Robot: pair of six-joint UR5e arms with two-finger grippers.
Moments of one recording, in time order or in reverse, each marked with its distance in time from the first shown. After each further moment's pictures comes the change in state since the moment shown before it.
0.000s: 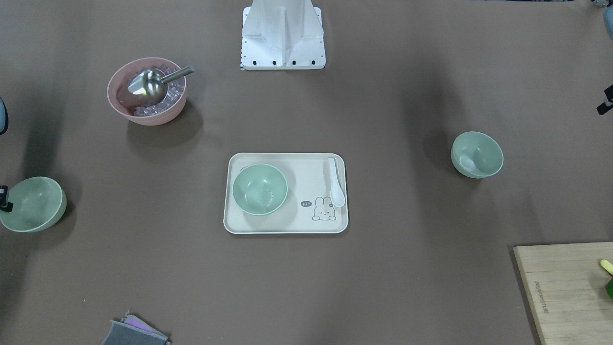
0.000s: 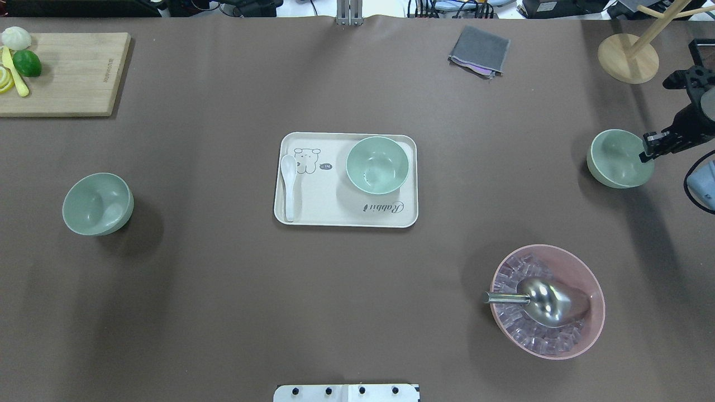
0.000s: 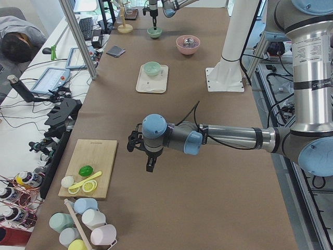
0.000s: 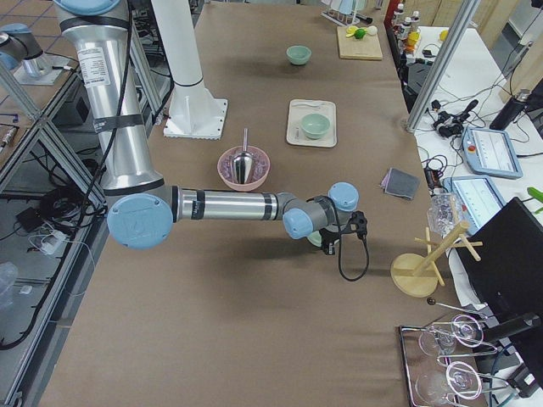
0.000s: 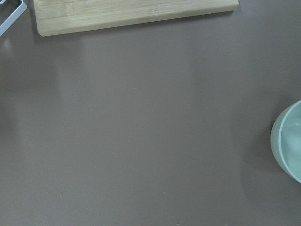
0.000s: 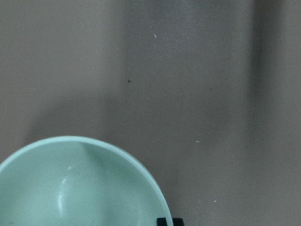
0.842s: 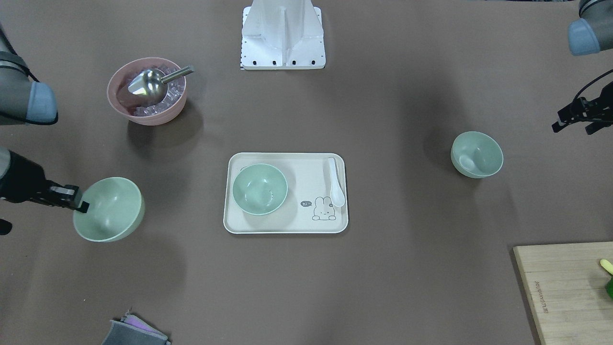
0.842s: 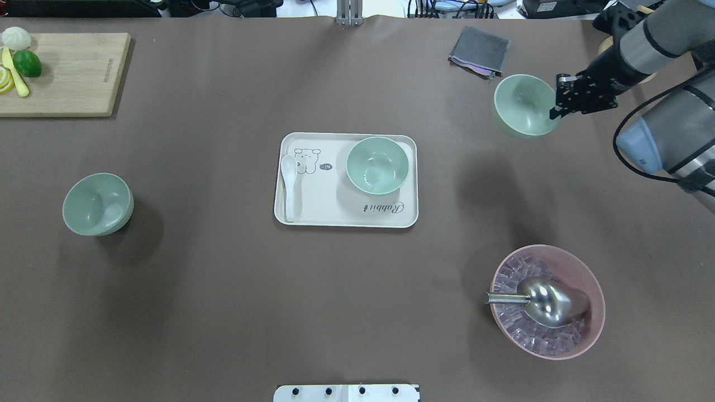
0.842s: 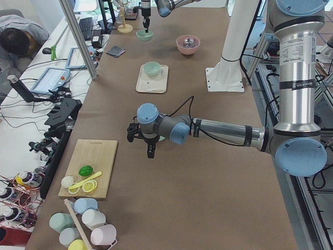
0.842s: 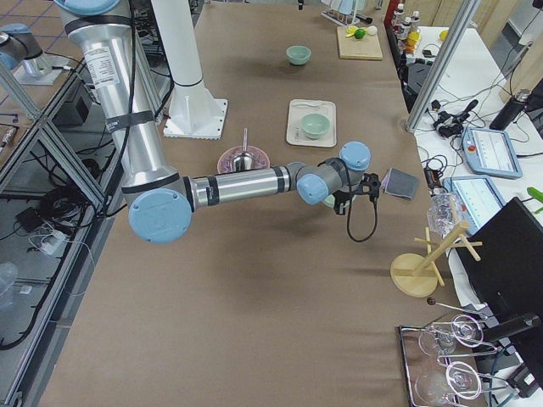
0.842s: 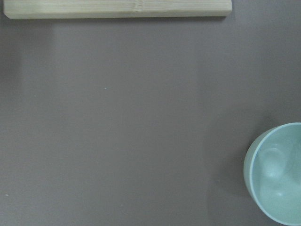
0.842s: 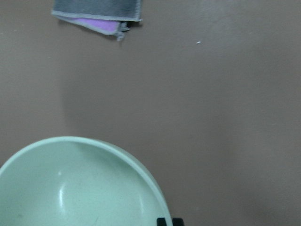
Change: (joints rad) left arm 0.221 -0.076 0.017 -0.038 0.042 -0.334; right arm -0.118 0.219 0.196 -0.068 0.080 0.600
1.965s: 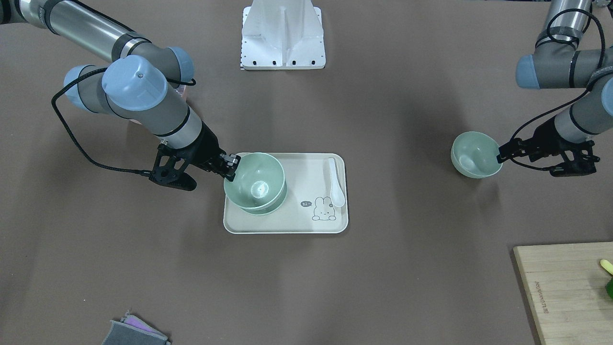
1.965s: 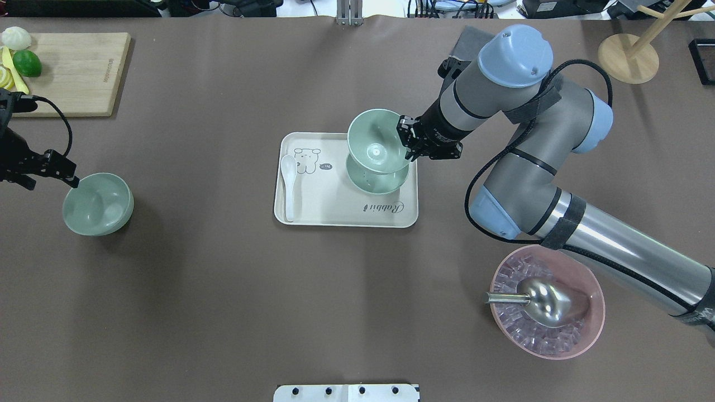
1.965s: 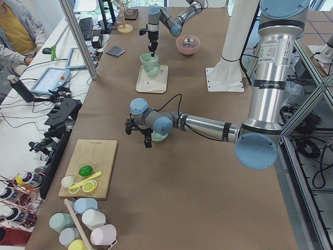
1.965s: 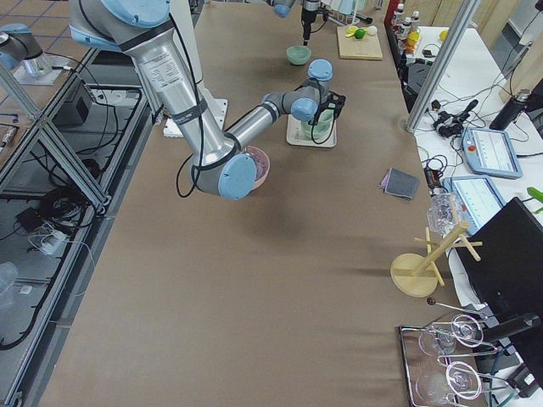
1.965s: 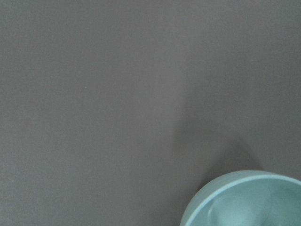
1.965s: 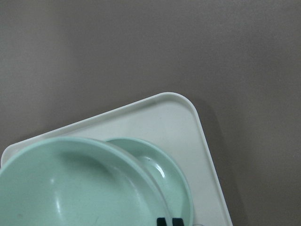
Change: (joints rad) left arm 0.188 -0.167 0.165 -0.066 0.059 -0.231; right arm -0.334 0.210 0.025 0.011 -0.269 0.460
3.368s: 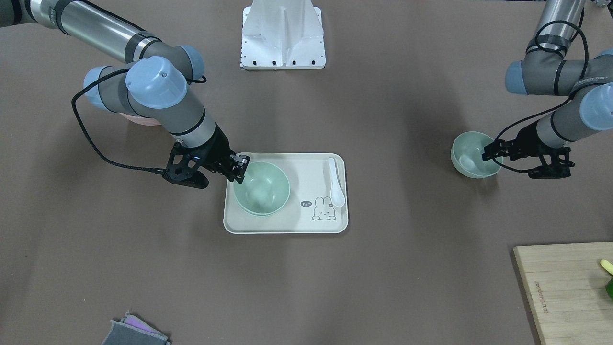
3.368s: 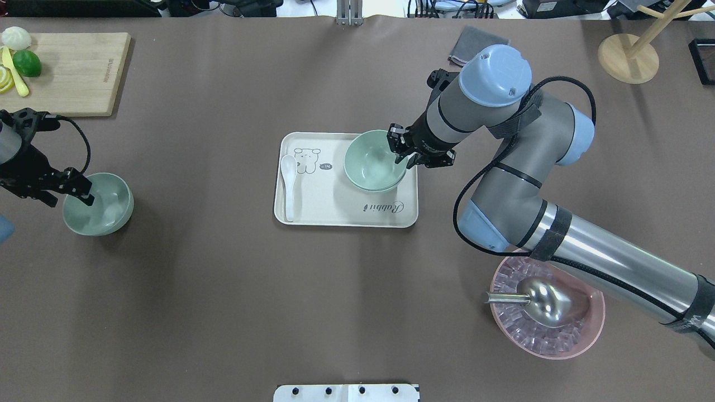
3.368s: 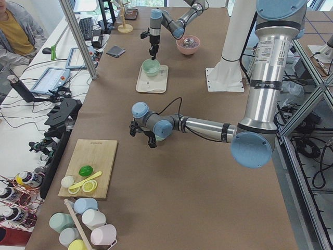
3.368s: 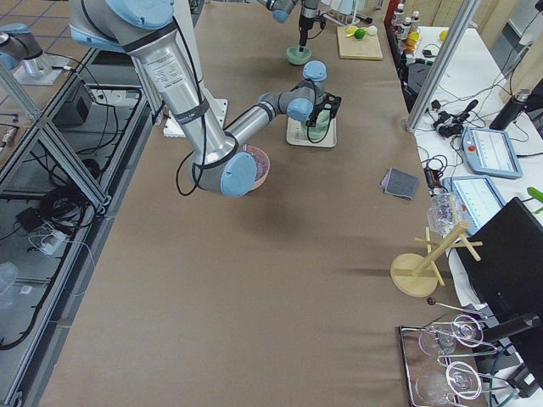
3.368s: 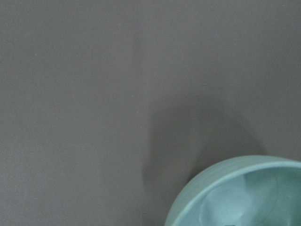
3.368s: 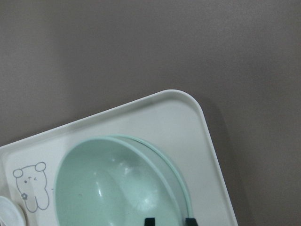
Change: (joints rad) left arm 0.057 -0.012 0.046 -0.021 -0.049 -0.001; right arm -0.031 0.009 -0.012 -0.001 -0.069 0.004
